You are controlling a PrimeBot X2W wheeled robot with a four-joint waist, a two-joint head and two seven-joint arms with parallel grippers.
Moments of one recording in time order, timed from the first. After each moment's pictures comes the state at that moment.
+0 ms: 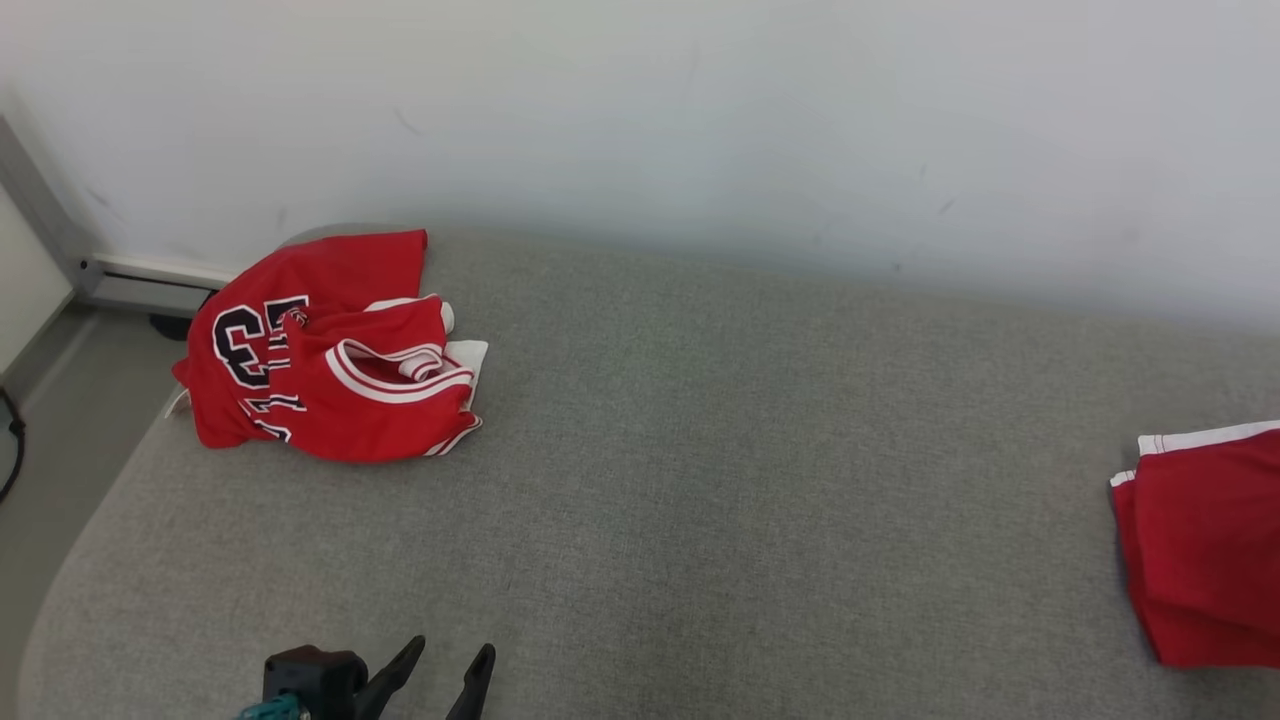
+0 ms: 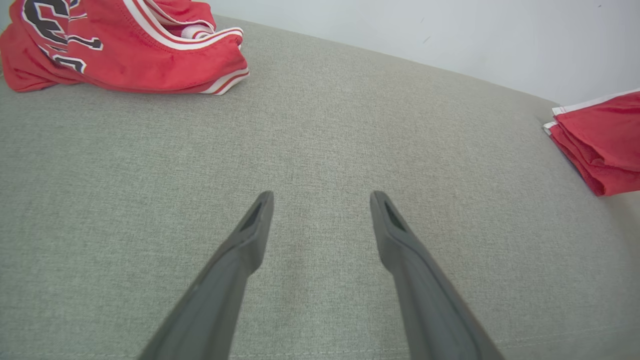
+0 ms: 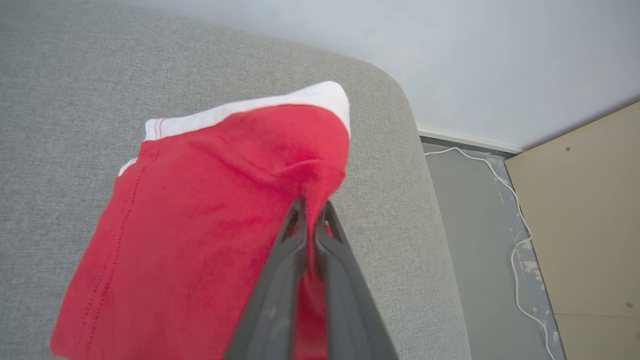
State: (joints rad) left arm 0.01 0.32 -0.50 -0.01 -0.49 0.10 0.16; right arm -0.56 -0.62 0.36 0.89 0.52 -0.11 0.37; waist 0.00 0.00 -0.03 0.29
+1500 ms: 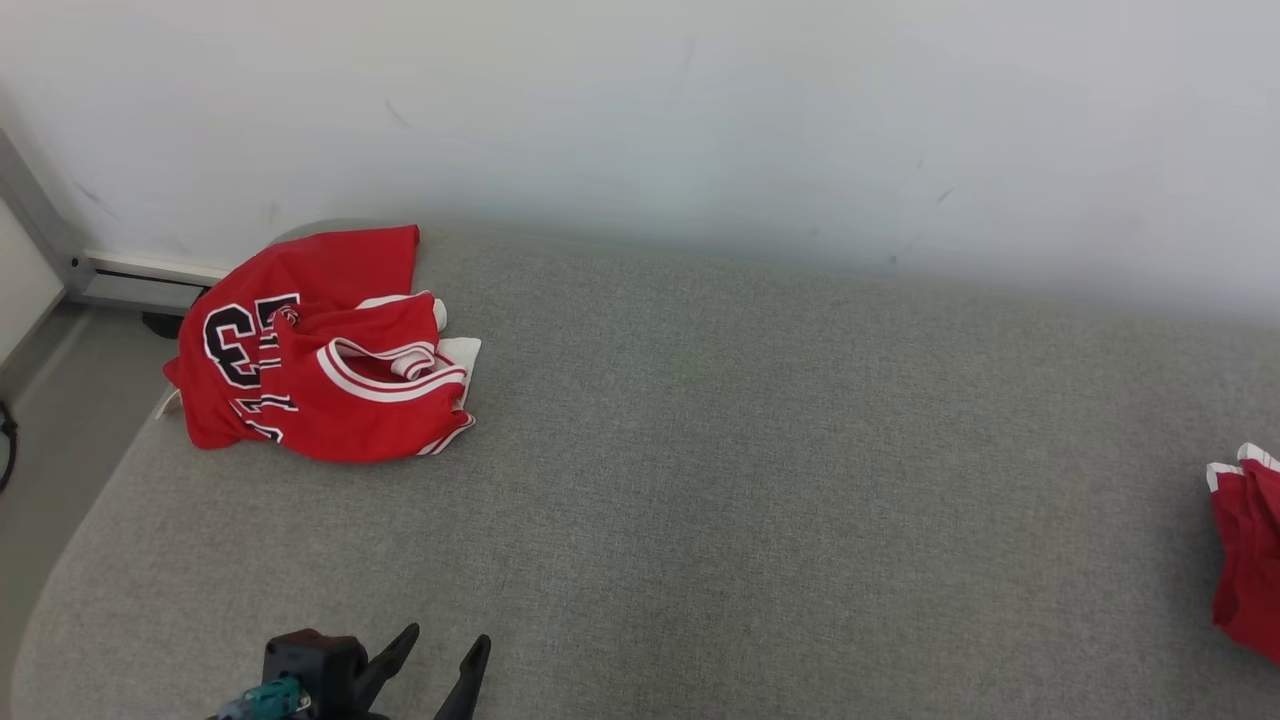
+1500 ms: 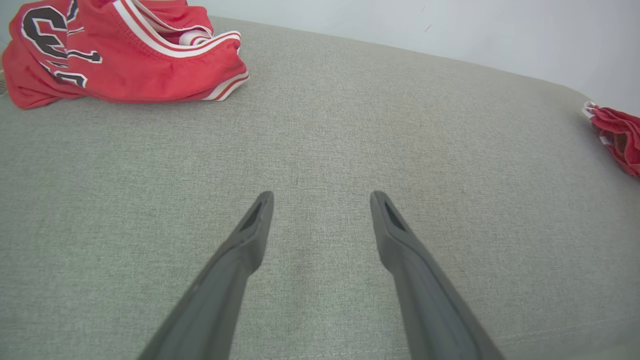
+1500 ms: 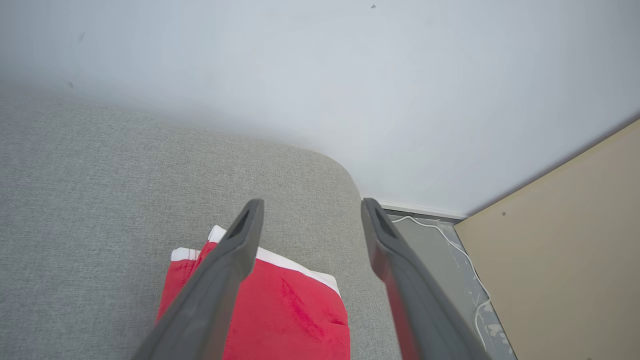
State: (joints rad) left arm -0.01 0.34 -0.50 -0.03 -0.47 0.10 0.21; right arm -0.67 -0.58 0.22 1.05 0.27 -0.12 0.08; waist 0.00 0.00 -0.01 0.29
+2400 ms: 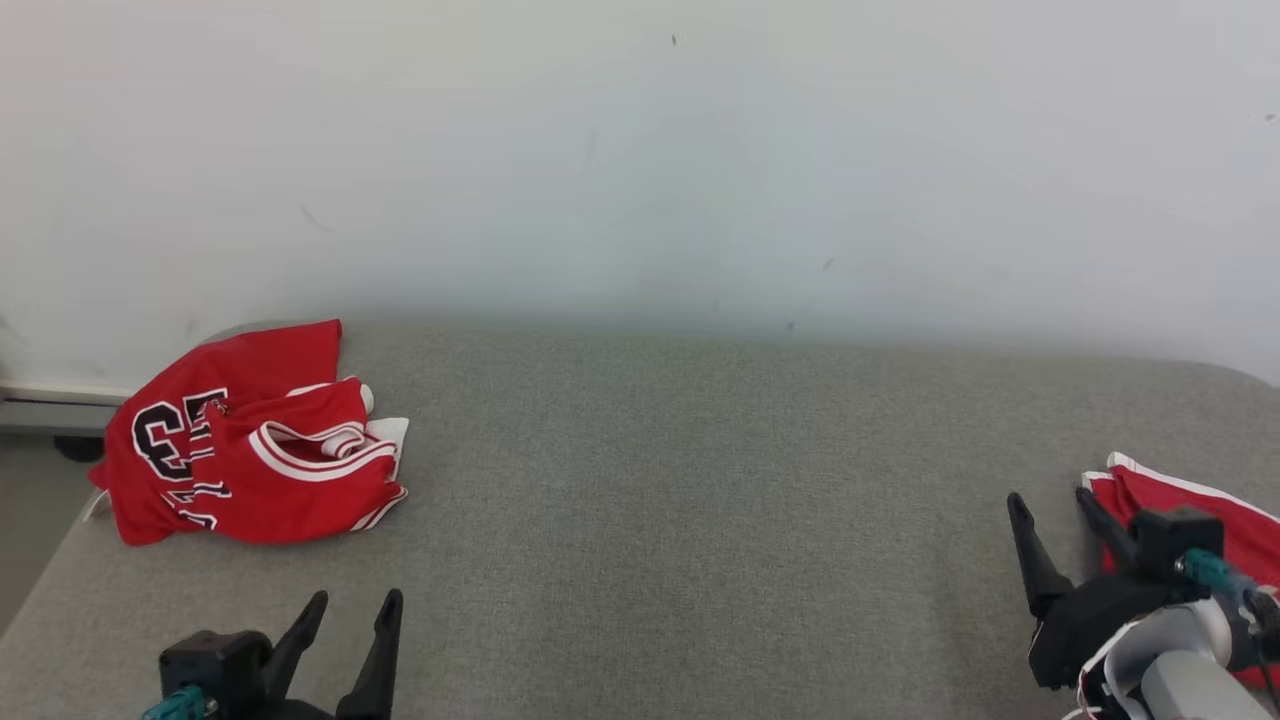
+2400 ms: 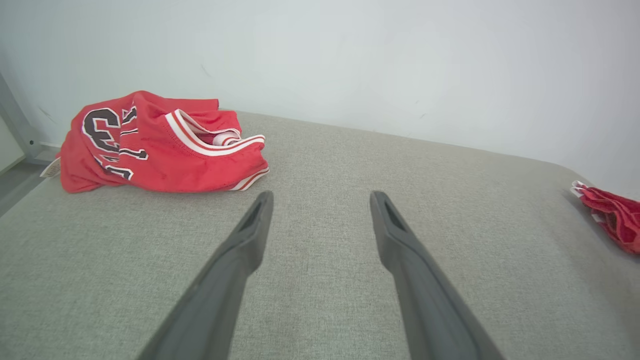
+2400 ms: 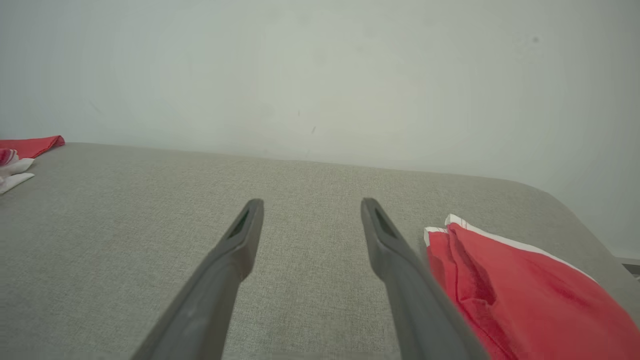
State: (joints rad) left arm 0.02 0.31 -0.36 0.01 -0.45 0.12 0.08; right arm -0.32 -0.27 0.20 0.73 0.43 0.06 -0.23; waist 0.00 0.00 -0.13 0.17
